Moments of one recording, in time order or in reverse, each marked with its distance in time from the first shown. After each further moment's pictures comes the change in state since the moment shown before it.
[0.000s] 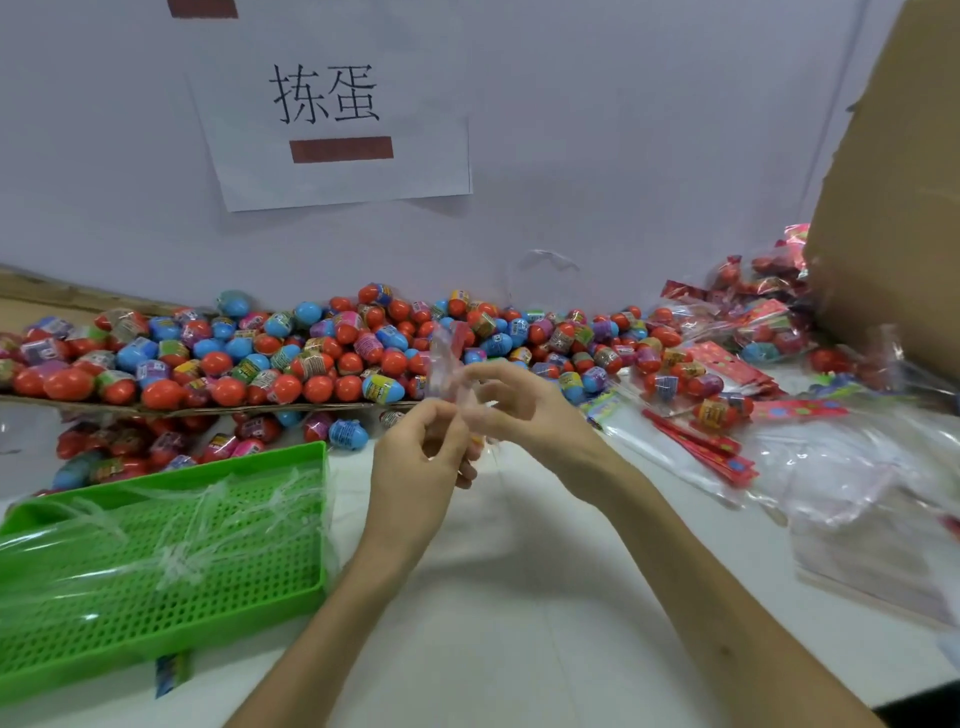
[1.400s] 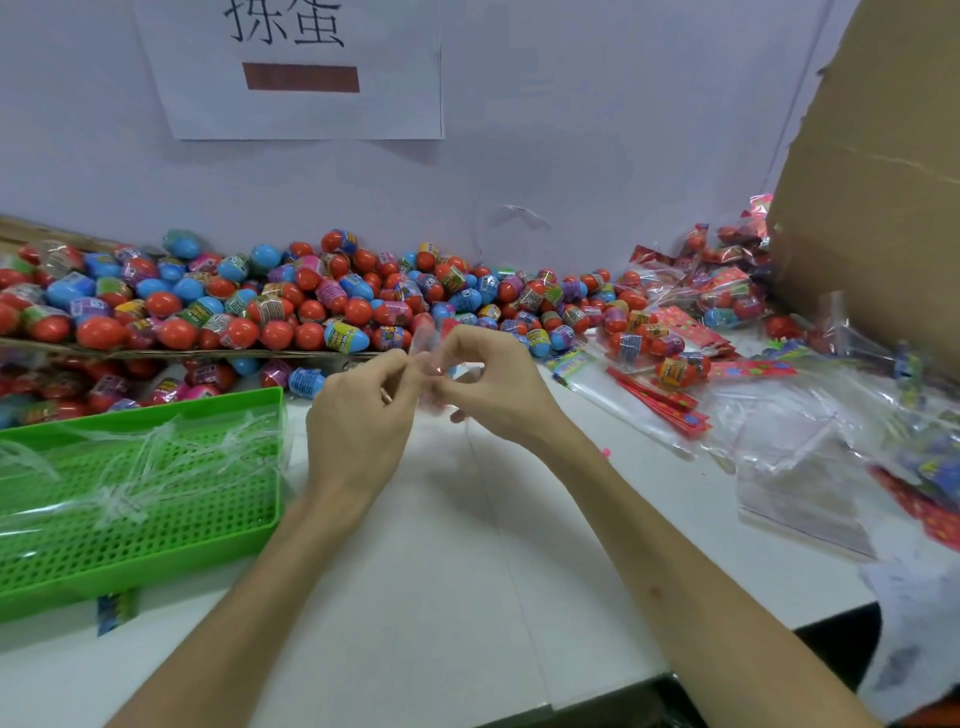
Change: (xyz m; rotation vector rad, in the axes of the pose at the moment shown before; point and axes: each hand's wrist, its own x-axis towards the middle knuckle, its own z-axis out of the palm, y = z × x) left_hand 0.000 -0.006 -0.007 0.518 0.142 0.216; right_hand -0.004 0.013 0.015 -0.292 0.208 -0.086
